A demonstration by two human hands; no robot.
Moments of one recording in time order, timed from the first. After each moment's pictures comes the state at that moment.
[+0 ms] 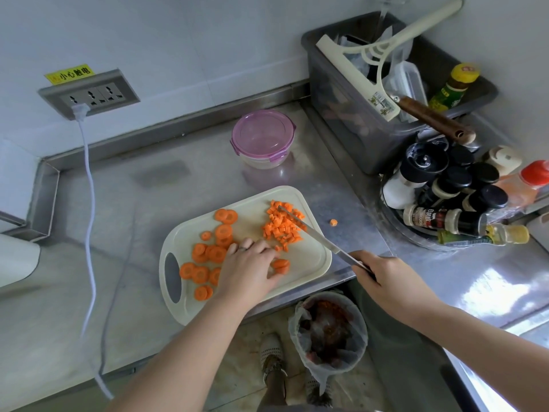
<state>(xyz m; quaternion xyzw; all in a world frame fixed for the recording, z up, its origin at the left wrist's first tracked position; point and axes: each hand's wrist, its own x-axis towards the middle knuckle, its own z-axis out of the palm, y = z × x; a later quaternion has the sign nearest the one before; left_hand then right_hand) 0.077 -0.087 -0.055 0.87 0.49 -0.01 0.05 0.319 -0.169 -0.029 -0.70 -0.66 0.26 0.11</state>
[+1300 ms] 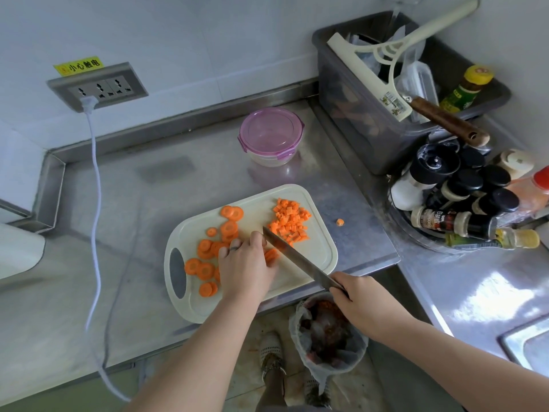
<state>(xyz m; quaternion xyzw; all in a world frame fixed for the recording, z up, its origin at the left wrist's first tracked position) 0.084 -0.087 -0.061 0.74 0.67 0.03 0.07 0.271 -0.173 -0.034 -0.69 -0.62 0.36 0.05</state>
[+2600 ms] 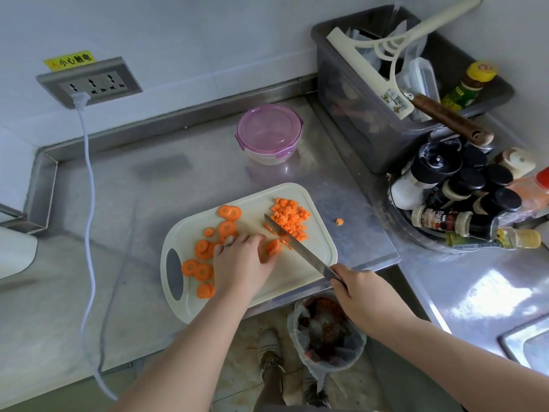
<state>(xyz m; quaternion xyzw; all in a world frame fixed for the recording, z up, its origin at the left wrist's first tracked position) 0.075 -0.076 -0.064 0.74 0.66 0.03 0.11 0.268 -0.167 -0.025 -0.71 -0.63 0.31 0.03</state>
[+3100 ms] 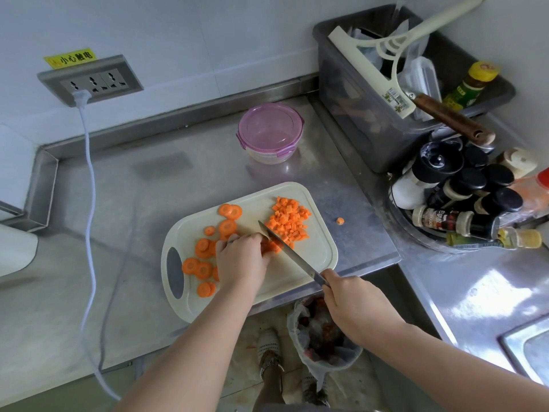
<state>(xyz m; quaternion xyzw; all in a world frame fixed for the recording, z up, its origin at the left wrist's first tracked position) 0.080 -0.070 -0.064 0.74 0.67 0.00 0.10 0.252 -0.171 -0.031 -0.69 -0.66 0.29 -0.03</state>
